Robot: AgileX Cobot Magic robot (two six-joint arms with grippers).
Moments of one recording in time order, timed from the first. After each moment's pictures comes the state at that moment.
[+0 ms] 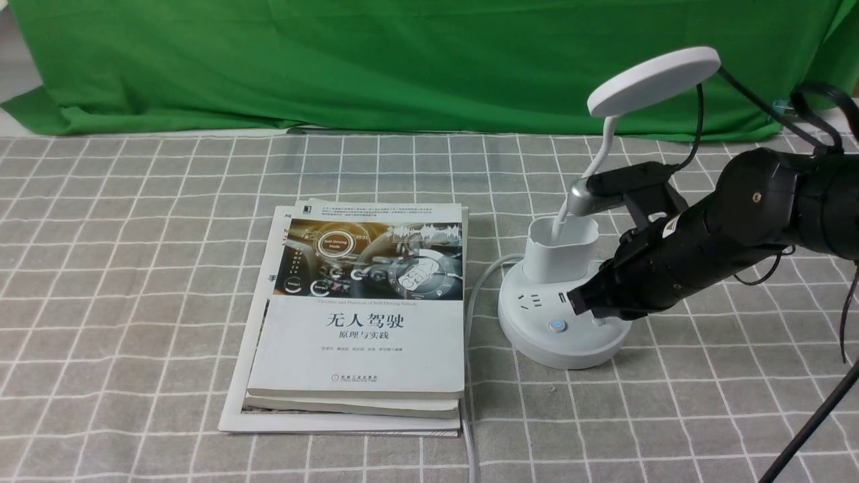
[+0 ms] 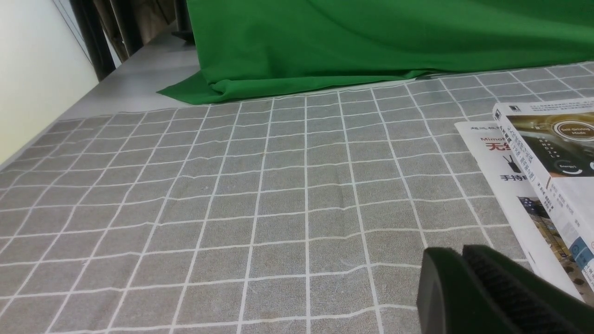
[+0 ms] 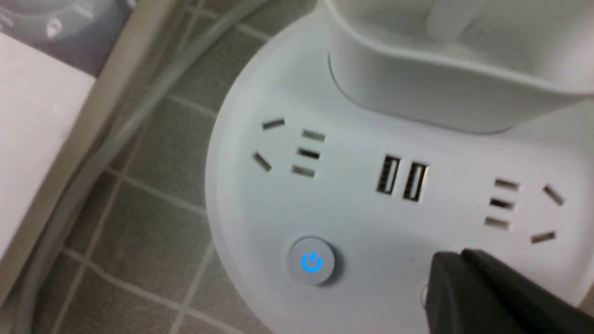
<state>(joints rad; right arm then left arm) 0.36 1.82 -1.12 0.27 0.52 -0.31 0.08 0.00 0.01 0.06 0.23 0.11</state>
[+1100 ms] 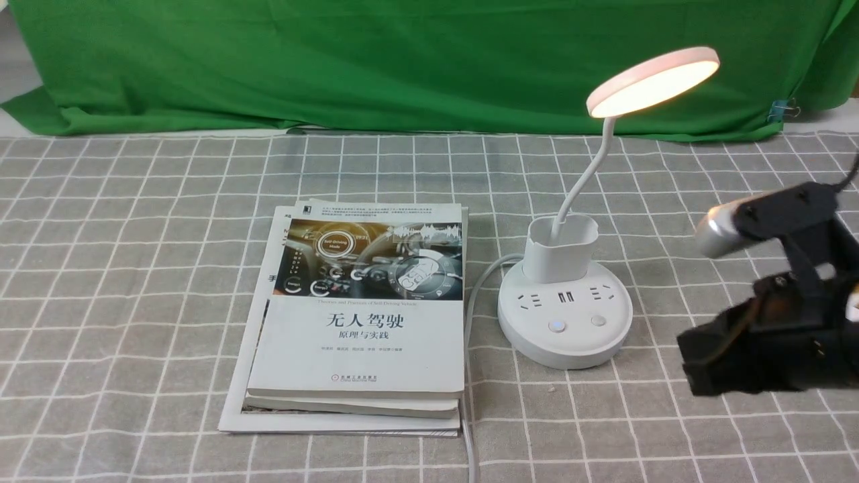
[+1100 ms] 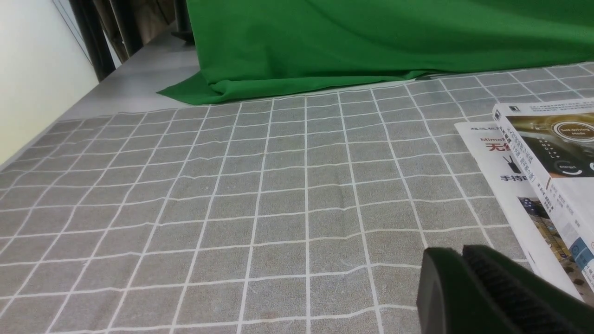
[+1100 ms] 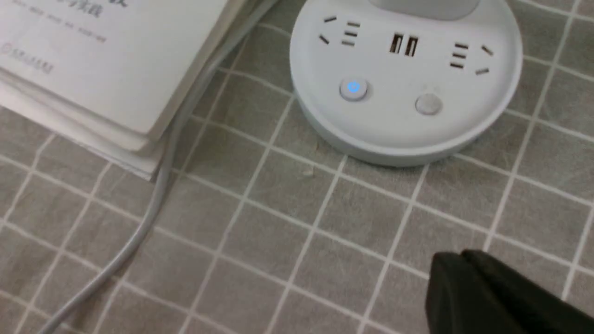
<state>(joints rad) 0.37 1.11 -0.68 0.27 0.54 -0.28 0.08 0.00 0.01 0.06 0.23 0.11</state>
